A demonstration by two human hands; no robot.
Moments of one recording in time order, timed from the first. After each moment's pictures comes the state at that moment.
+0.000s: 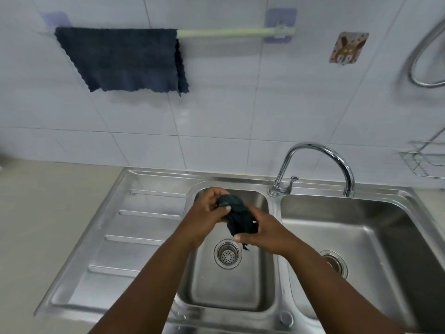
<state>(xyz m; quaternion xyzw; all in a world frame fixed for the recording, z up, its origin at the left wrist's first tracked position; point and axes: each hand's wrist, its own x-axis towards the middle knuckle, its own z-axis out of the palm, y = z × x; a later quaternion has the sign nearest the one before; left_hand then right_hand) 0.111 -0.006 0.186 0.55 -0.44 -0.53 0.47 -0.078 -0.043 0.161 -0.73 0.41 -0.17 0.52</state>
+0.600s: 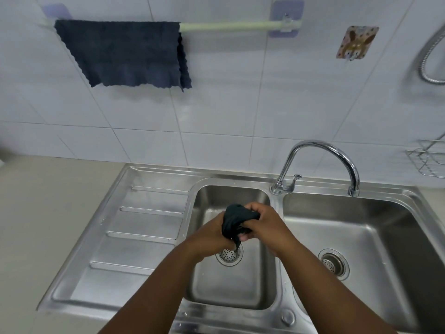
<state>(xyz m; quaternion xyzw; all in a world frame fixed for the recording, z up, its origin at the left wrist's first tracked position) 0.105 0.006 0.154 0.60 -0.51 -0.56 0.25 -0.057 -0.044 0.154 -0.55 0.50 -0.26 0.62</state>
